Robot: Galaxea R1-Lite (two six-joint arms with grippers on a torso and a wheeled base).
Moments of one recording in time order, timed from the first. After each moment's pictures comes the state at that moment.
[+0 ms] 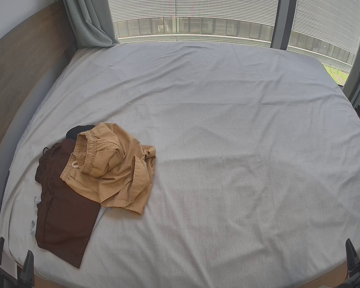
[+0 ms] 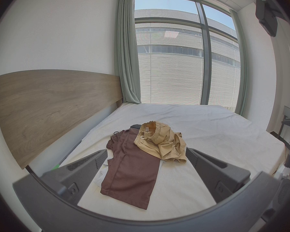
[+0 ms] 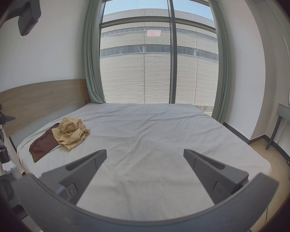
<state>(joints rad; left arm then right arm) 0.00 0.02 -0.02 0.00 0.05 -0.02 -0.01 0.02 -0.02 0.00 0.03 -0.02</state>
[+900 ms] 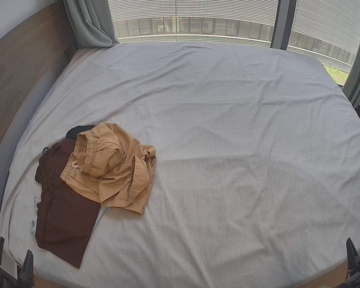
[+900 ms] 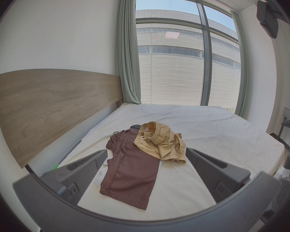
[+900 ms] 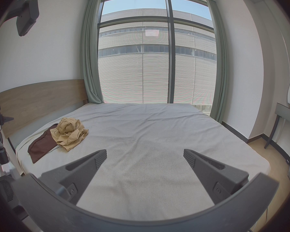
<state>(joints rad) 0.00 0.02 -0.02 0.00 0.05 -0.03 -0.01 0.02 -0.02 0.00 0.02 -0.01</state>
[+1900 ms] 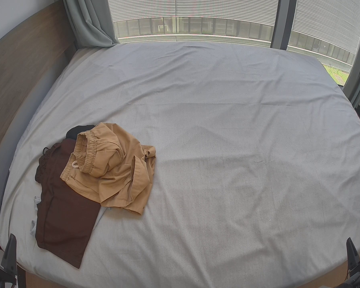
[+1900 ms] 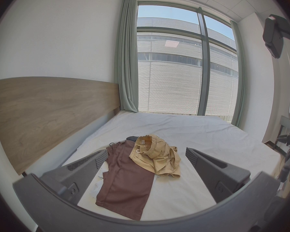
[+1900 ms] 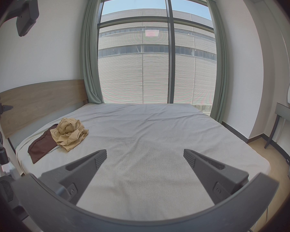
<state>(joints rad) -0.03 0.12 -0.14 -0.05 0.05 -0.06 -0.01 0.02 -0.02 0.00 0.02 -0.01</state>
